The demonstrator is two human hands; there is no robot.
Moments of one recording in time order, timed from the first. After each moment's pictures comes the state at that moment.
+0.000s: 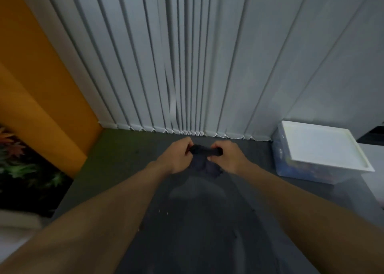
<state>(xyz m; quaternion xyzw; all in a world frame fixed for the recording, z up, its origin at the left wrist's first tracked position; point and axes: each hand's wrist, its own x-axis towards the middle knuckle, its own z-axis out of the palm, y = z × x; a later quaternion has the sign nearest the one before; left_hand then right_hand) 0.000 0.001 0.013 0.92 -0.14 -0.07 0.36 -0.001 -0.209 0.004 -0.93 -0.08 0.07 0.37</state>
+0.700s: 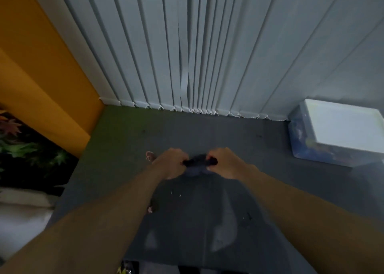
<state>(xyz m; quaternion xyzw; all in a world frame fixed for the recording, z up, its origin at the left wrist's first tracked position) -0.013 0.067 -0.065 0.95 -0.17 -0.22 0.16 -0.014 -0.154 -0.071 -0.94 -0.15 0.20 0.22</state>
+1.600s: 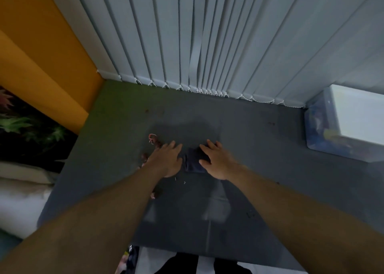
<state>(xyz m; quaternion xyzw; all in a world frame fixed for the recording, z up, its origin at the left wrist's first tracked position) -0.030 0.095 -0.130 0.94 -0.09 -0.31 0.09 -0.023 -0.116 -0.146 -0.94 -0.13 0.29 0.11</state>
